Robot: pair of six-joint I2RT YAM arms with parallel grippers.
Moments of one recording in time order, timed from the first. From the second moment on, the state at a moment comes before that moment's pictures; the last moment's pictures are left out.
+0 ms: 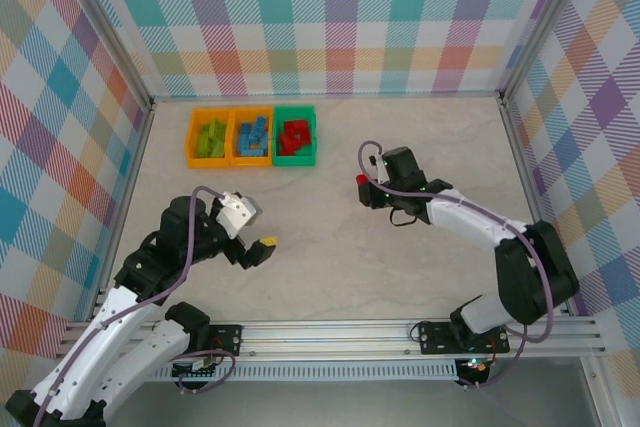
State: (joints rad) left arm -0.50 0.62 0.72 -0.61 0.24 0.27; right arm 0.52 1.45 0.90 -0.26 -0.13 0.31
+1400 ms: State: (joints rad) left arm -0.49 0.64 0.72 -0.55 -0.20 0.02; right arm 0.58 2.27 1.98 -0.49 -0.33 0.36
